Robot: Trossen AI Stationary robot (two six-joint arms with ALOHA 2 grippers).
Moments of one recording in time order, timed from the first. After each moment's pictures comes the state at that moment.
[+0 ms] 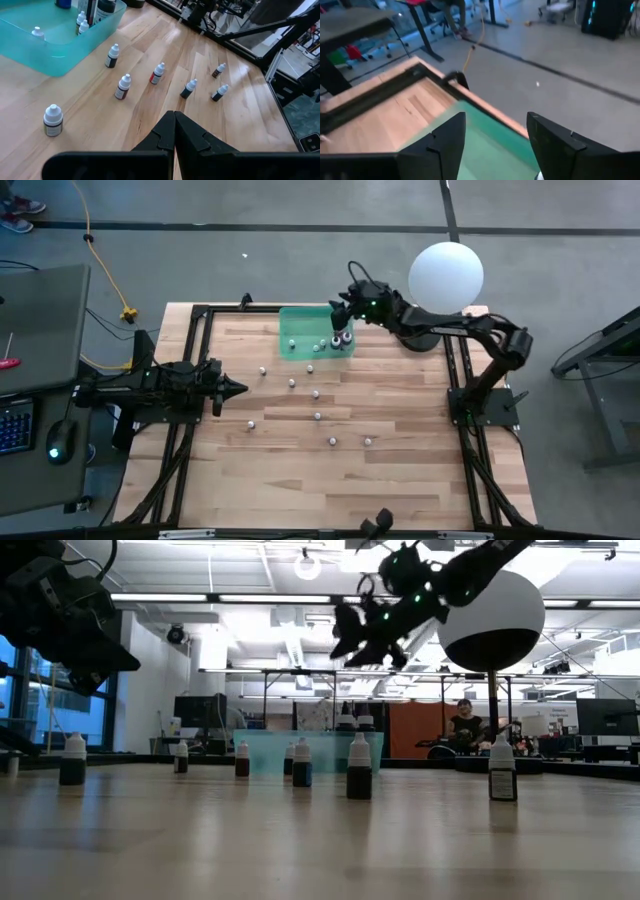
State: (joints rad) left arm 0.00 0.01 0.17 -0.47 -0.09 -0.48; right arm -0.51 1.65 1.11 0.22 0.14 0.25
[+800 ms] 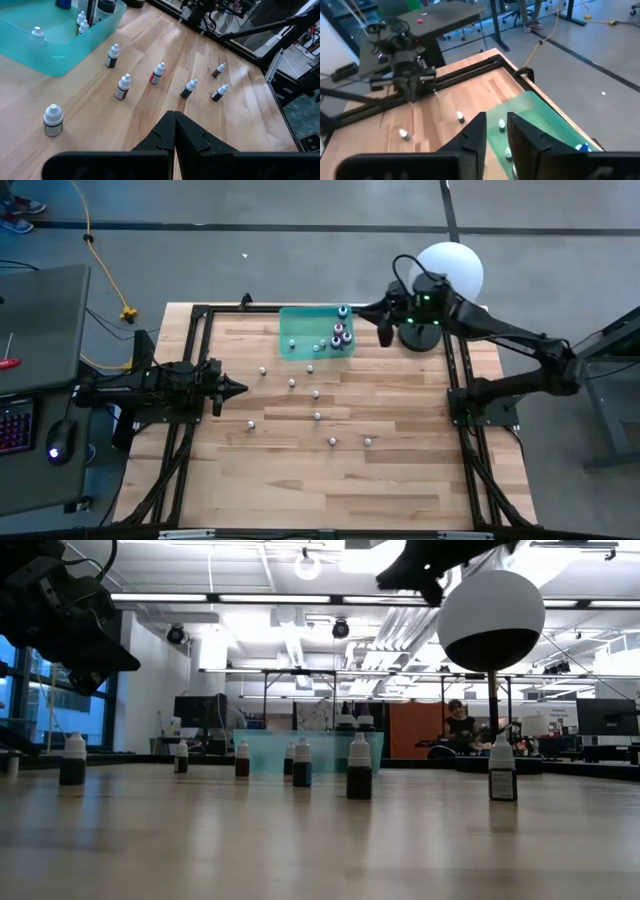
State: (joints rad) left arm 0.00 0.01 0.17 -0.47 -0.09 -0.48; right arm -0.51 1.20 1.11 -0.23 -0.25 0.15
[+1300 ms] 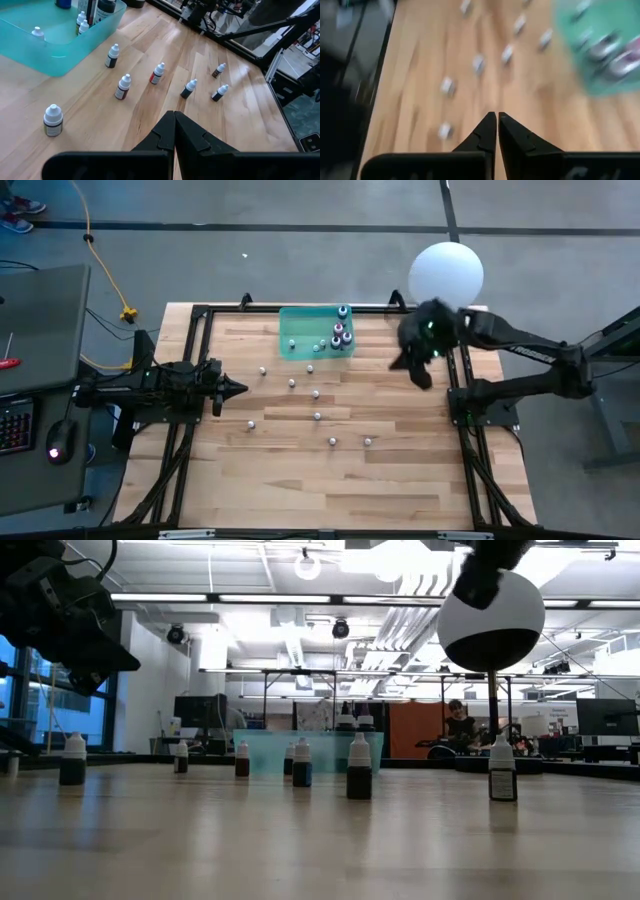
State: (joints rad) left arm 0.00 0.01 0.17 -0.47 -0.09 -0.48; right arm -0.35 1.06 1.11 -0.88 -0.42 -0.04
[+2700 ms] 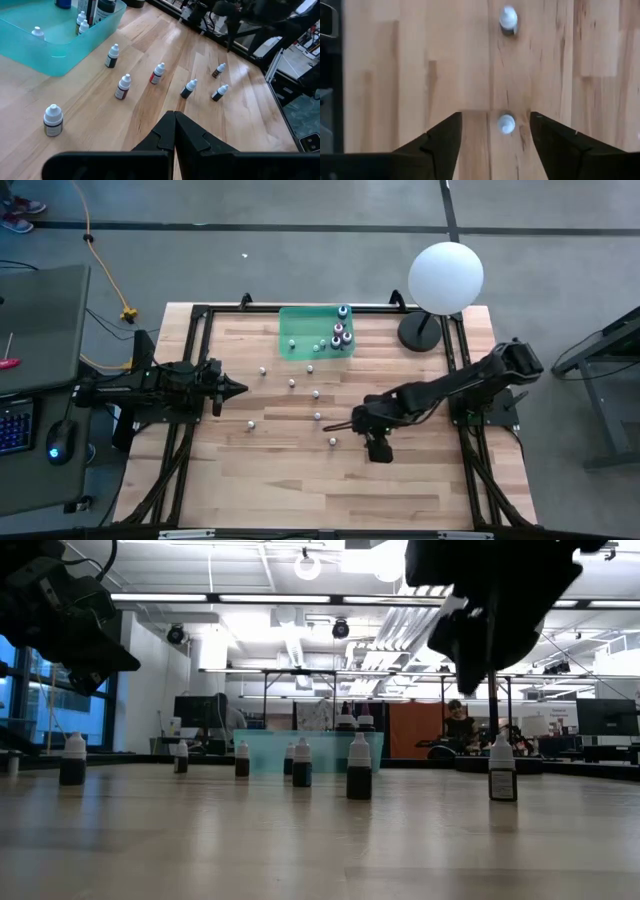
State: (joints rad) left arm 0.00 0.01 0.17 -0.47 -0.09 -0.48; right arm 0.28 1.60 1.11 -0.65 -0.12 0.34
